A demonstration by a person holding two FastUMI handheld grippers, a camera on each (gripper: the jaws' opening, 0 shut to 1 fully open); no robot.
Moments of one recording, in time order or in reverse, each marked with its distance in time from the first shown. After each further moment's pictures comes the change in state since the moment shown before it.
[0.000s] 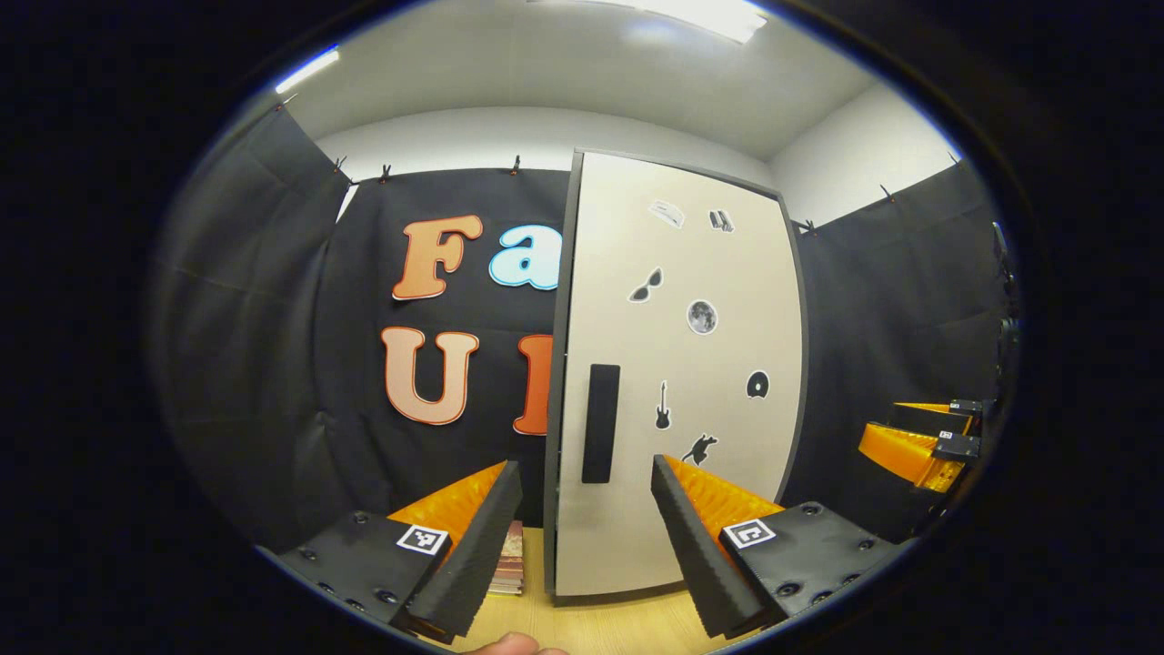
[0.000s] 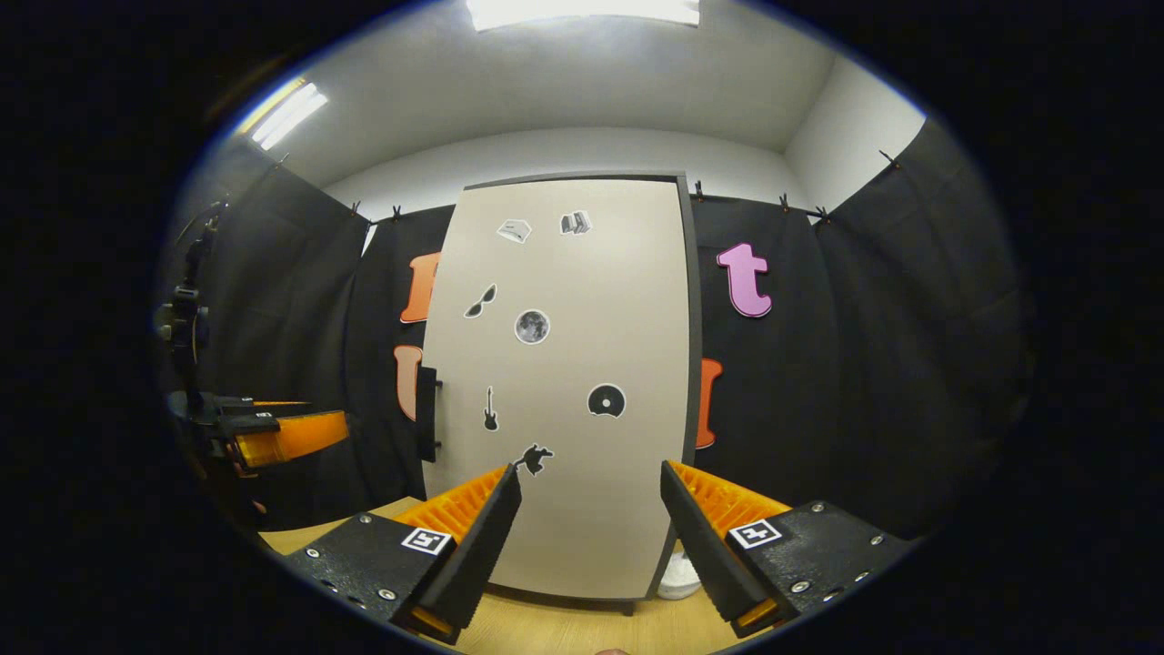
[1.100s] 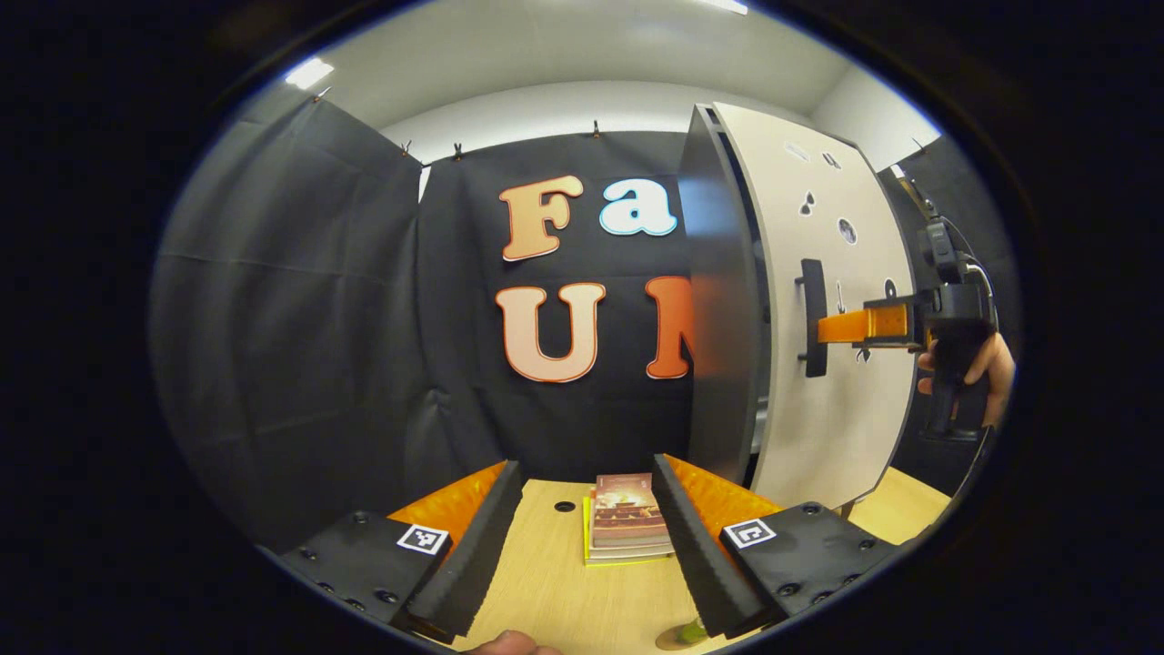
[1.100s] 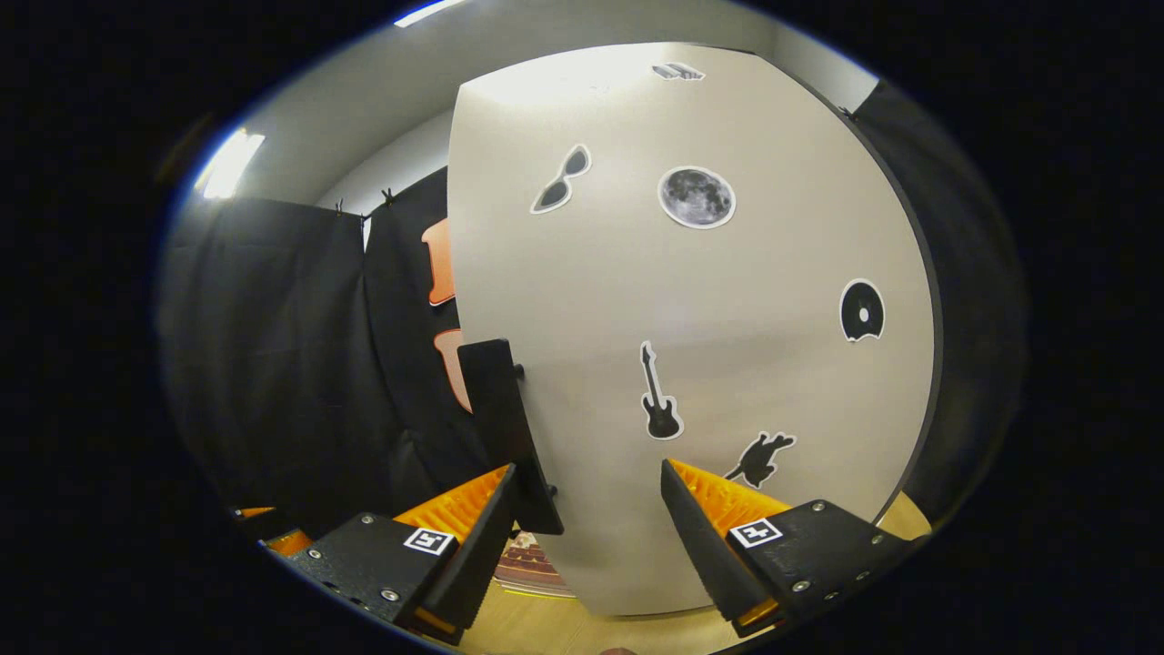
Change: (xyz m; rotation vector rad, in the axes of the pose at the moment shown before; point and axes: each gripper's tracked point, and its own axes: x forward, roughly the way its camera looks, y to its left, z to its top) left arm -0.051 0.213 -0.067 0.105 0.107 0.192; right arm 0.173 0.189 -0.049 0.227 0.185 0.143
